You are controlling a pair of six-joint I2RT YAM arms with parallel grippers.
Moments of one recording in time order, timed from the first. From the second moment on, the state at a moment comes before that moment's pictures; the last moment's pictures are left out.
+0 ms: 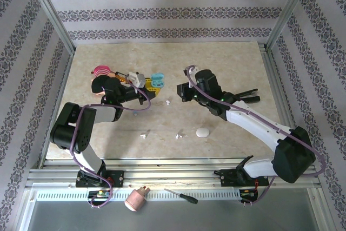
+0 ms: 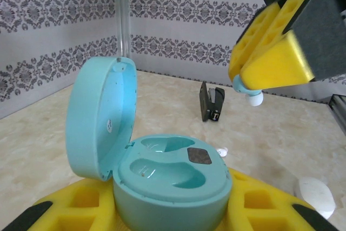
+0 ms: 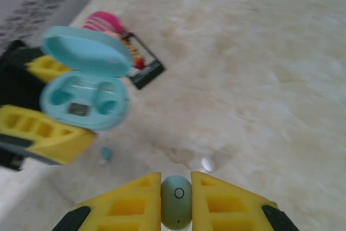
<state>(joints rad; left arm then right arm) -0.21 1.68 0.67 1.01 0.95 -0.01 0.63 1.35 0.99 -0.14 -0.15 0.32</state>
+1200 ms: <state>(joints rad) -0.22 1.68 0.68 1.10 1.12 -0.19 0.63 1.52 1.13 -0.05 -0.41 0.12</state>
